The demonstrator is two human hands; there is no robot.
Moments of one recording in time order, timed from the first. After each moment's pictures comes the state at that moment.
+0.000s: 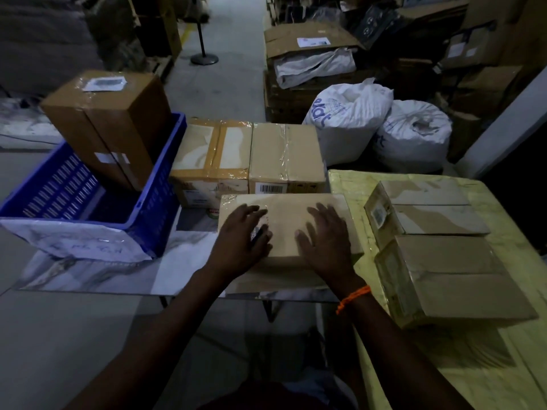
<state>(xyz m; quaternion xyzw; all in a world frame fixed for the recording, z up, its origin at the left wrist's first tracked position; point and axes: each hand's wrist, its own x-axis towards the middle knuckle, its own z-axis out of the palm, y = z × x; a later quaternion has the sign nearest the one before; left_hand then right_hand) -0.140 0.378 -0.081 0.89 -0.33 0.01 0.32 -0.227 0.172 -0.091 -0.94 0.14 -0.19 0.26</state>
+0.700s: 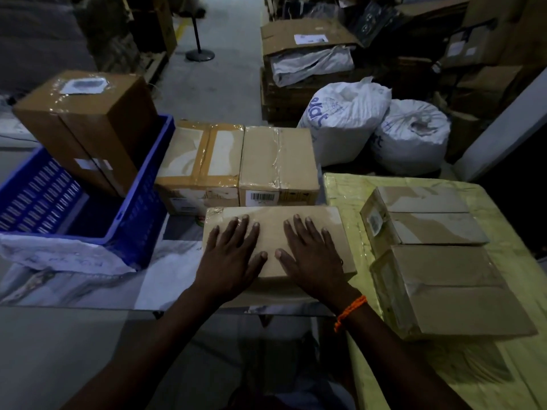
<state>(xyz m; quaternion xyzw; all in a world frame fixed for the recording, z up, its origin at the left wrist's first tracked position) -0.134 0.367 -0.101 0.93 -0.35 -0.03 0.09 -0.209 0.155 -0.102 -0.99 0.06 0.01 0.10</state>
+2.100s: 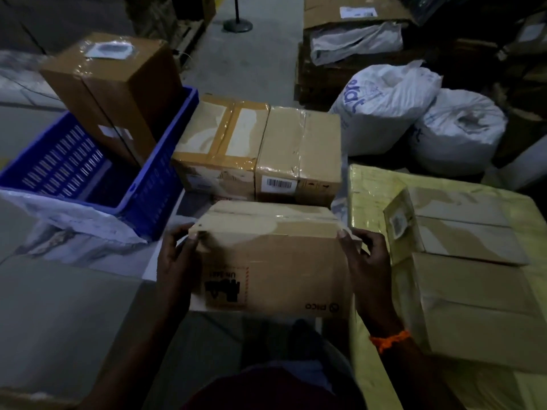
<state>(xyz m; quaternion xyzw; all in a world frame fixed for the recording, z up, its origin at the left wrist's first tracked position) -0.181 0.414 -0.078 0.71 0.07 -0.03 0.70 -0.241 0.119 -0.071 -0.72 0.30 -0.18 0.60</state>
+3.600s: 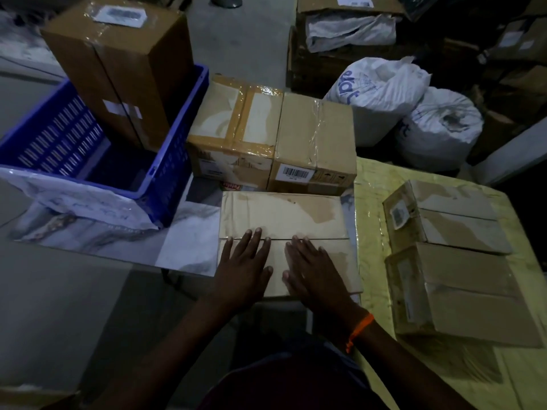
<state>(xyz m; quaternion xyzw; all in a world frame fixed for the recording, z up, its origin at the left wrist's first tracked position) -0.174 0.419 -0.159 0.93 -0.31 -0.11 0.14 -0.234 0.207 -0.154 -0.98 -0.04 0.13 0.13</state>
